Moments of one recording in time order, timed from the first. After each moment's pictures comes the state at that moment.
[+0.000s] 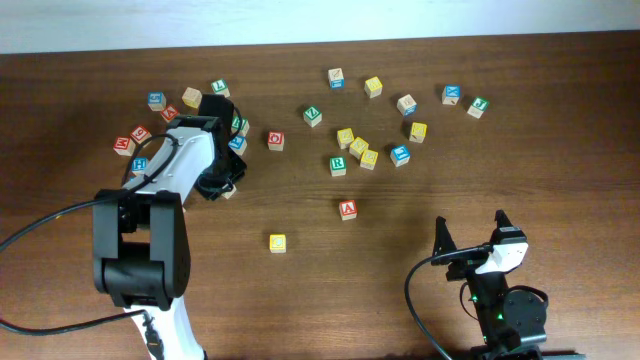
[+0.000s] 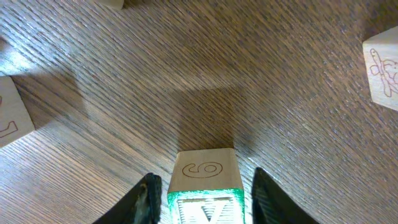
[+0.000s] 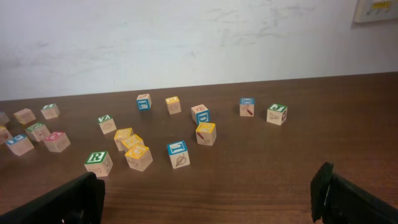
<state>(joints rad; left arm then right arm) -0.12 2.05 1.45 -0.90 -0.12 -0.84 0.09 0.02 0.01 -0.07 0.00 0.13</state>
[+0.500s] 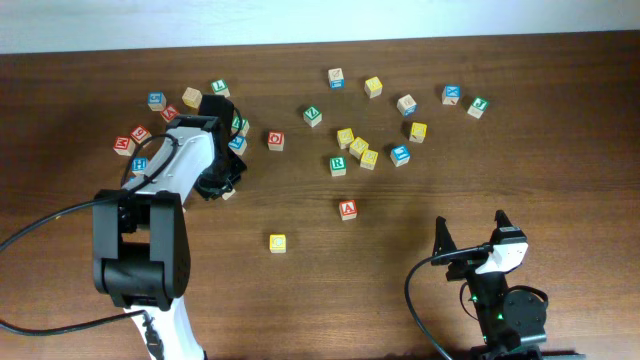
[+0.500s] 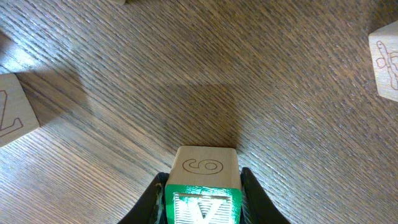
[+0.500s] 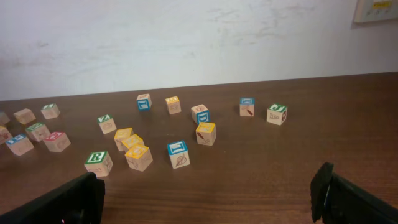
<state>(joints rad) -0.12 2.05 1.45 -0.91 -0.12 -0.83 0.09 0.02 0.01 -0.07 0.00 0.13</state>
